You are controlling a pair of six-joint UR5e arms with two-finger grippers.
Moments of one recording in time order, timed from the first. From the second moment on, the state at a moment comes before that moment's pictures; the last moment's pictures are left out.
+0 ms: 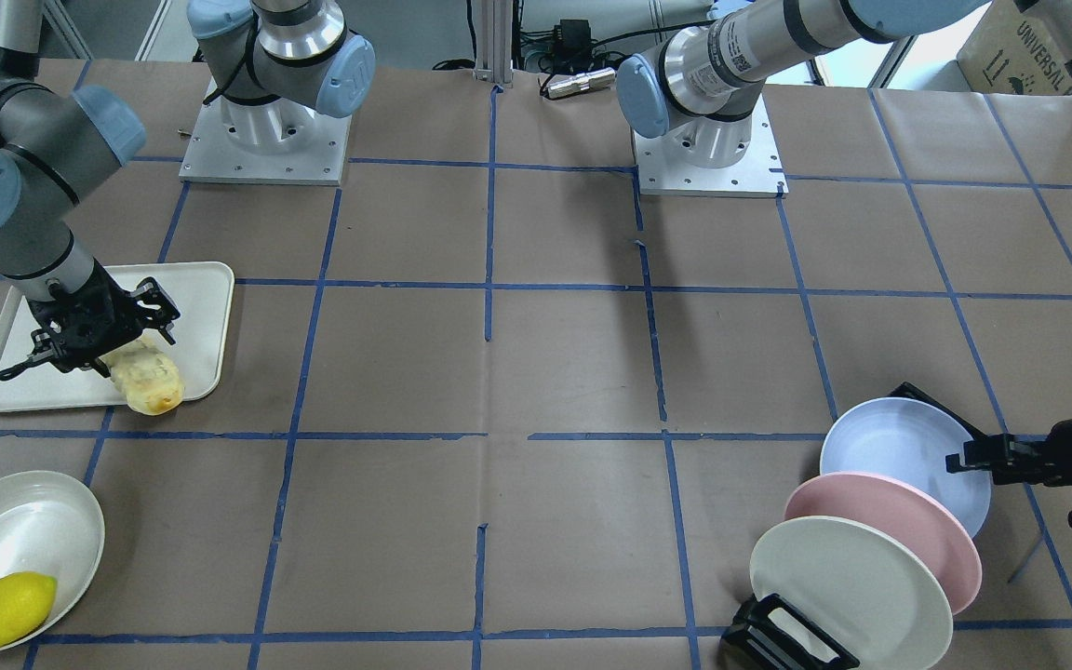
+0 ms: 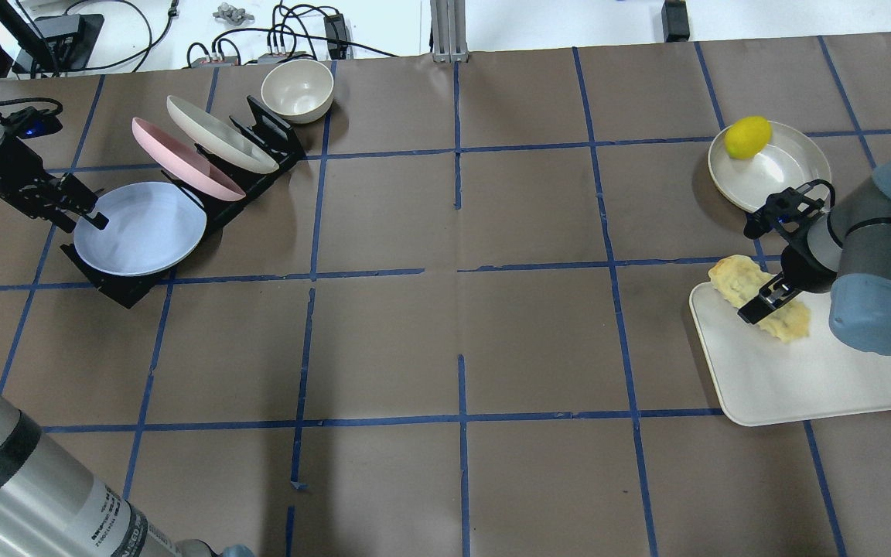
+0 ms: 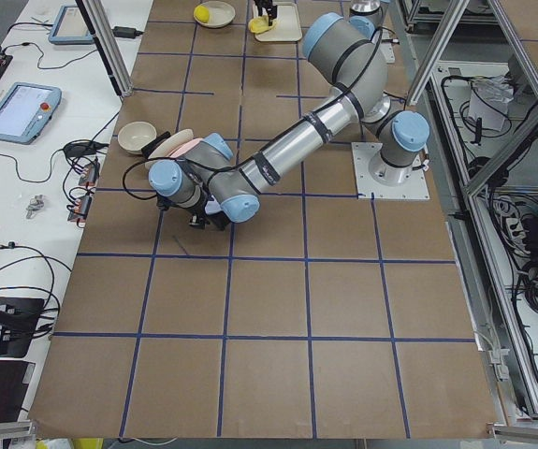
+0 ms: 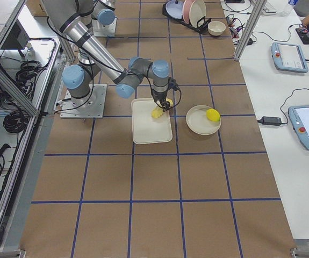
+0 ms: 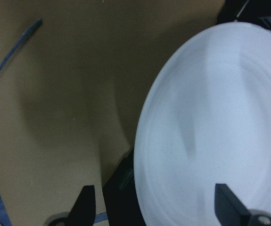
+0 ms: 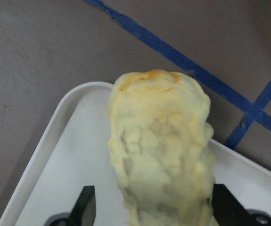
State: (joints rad) left arm -0.98 -2.24 -1.30 -1.47 1.45 0.75; right arm 1.11 -1.41 2.20 -2.37 -1.53 -1.05
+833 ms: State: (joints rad) left arm -0.98 -2.20 -1.28 -1.50 1.46 0.72; right arm 1.12 -1.47 2.15 -2.28 -1.54 -0.90
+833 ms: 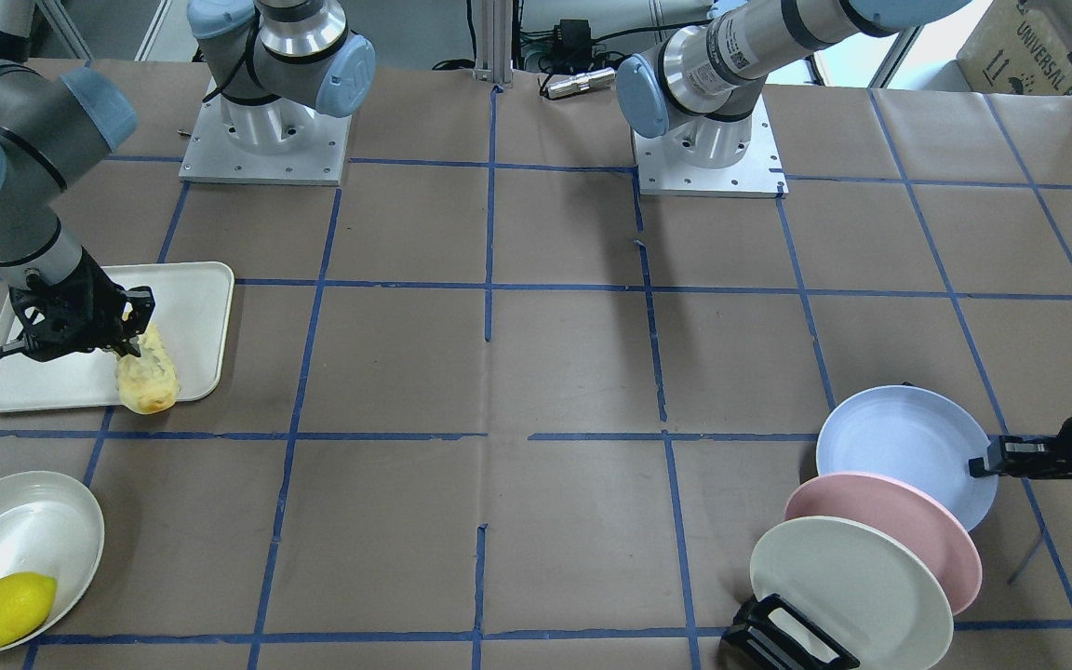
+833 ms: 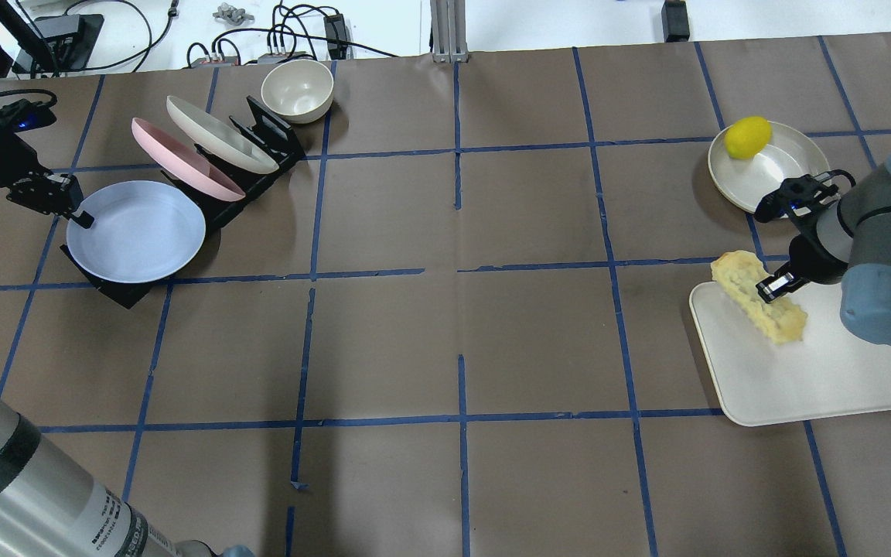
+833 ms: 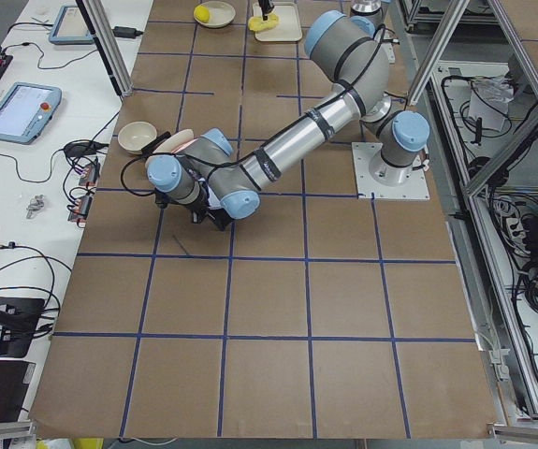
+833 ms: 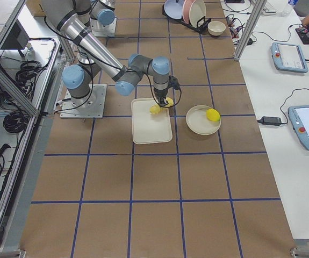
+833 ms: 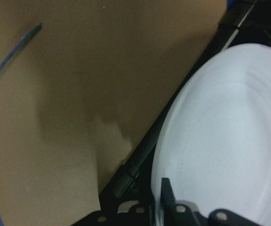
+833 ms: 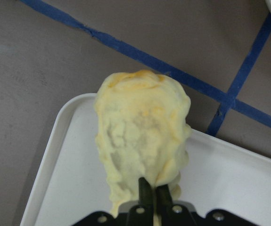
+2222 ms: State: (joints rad) left arm -1.30 -1.72 -1.72 -1.57 1.41 0.40; right arm 1.23 -1.56 1.96 -1.93 -1.50 -0.66
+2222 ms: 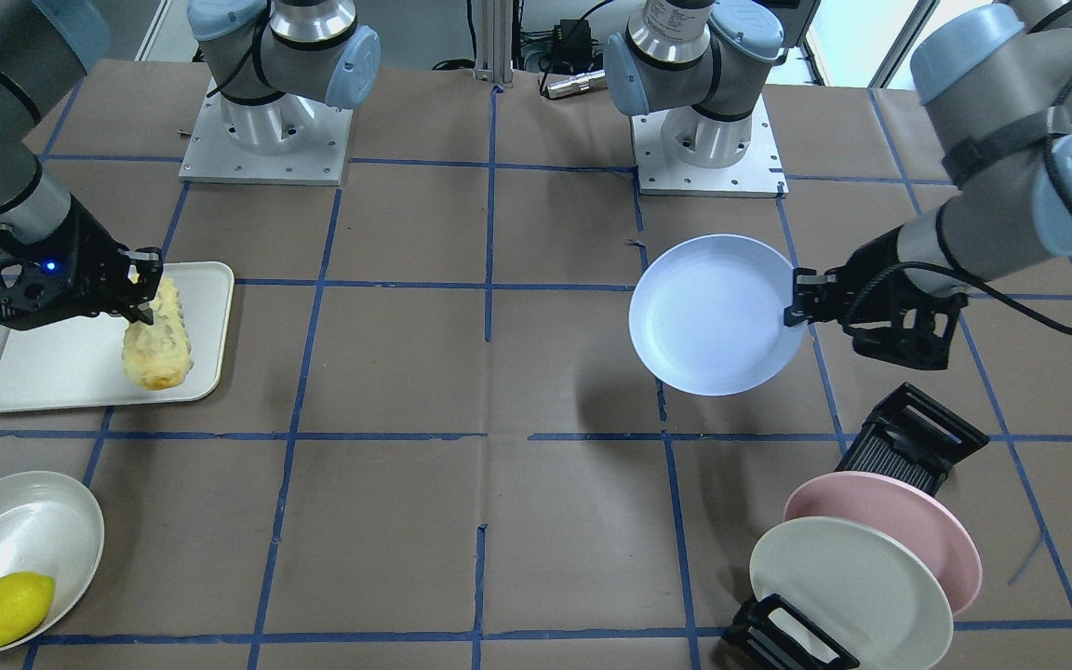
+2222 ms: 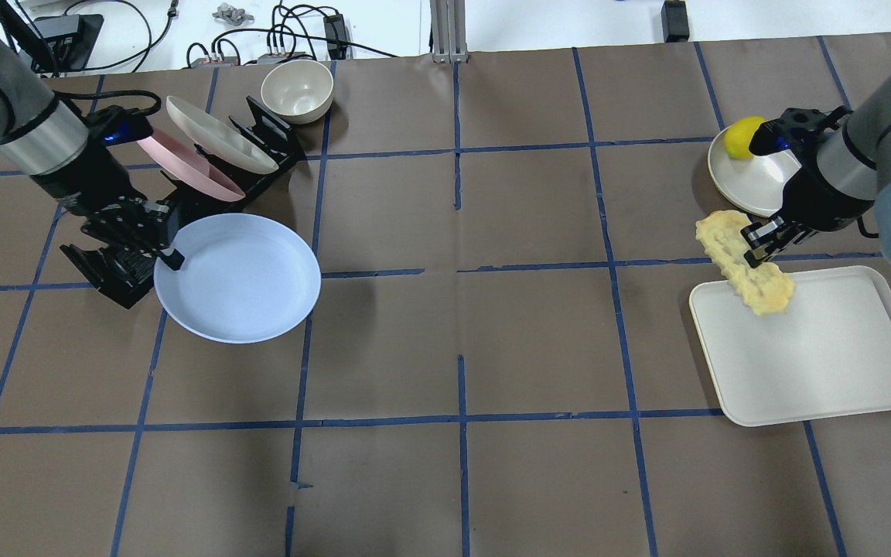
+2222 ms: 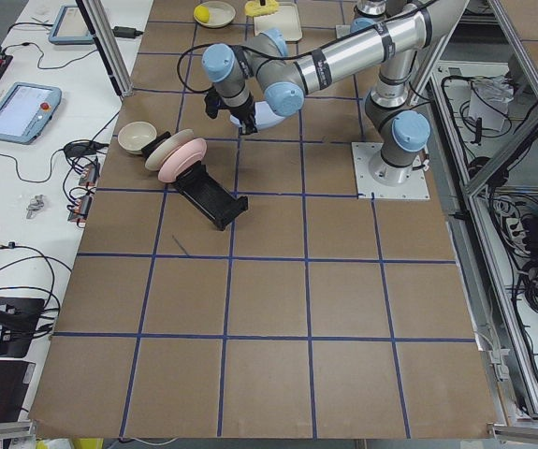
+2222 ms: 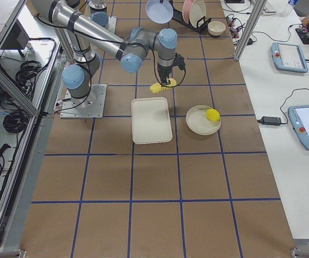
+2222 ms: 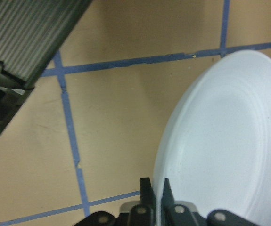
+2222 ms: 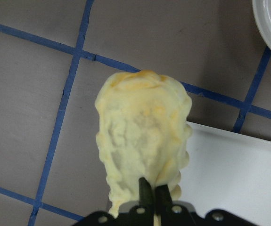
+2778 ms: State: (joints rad) left arm -1.61 -1.81 -1.78 -1.23 1.39 0.14; right arm 1.23 -1.56 1.96 -1.92 -1.50 -0.66
